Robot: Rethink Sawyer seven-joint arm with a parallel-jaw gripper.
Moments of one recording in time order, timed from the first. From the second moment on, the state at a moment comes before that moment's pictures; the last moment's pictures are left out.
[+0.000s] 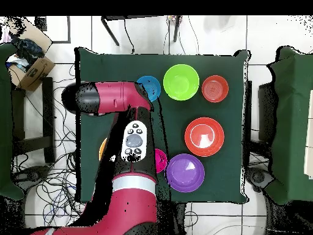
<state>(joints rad) 0.08 -0.48 -0.06 1.28 0.05 0.63 1.95</state>
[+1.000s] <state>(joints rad) 0.07 -0.30 -0.11 1.10 0.03 0.72 1.95</state>
